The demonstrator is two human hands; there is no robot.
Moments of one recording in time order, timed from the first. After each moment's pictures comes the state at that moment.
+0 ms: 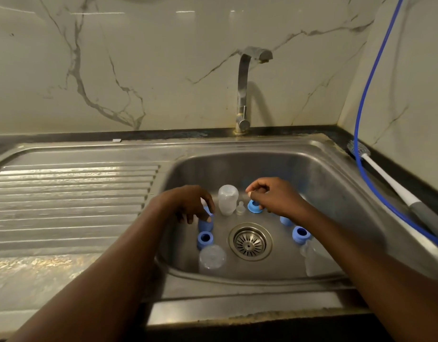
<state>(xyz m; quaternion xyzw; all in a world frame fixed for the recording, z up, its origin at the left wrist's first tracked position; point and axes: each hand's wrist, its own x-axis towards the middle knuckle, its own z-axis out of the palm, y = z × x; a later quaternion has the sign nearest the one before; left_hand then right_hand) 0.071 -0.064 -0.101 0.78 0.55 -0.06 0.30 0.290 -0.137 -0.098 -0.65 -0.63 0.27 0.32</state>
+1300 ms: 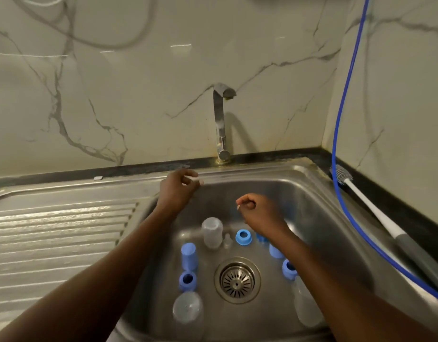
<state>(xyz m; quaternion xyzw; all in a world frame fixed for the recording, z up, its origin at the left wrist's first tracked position) 0.117 -0.030 -0.064 0.67 0.56 0.41 0.26 0.311 -0.097 -0.104 -0.66 -0.56 0.27 0.42</state>
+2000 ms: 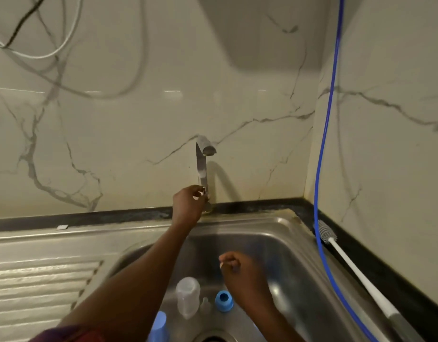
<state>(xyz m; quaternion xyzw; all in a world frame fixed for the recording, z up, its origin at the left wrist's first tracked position) 0.206 0.061 -0.036 0.66 0.52 0.49 0.23 0.316 -0.092 -0.106 -0.66 -0.55 0.24 0.44</state>
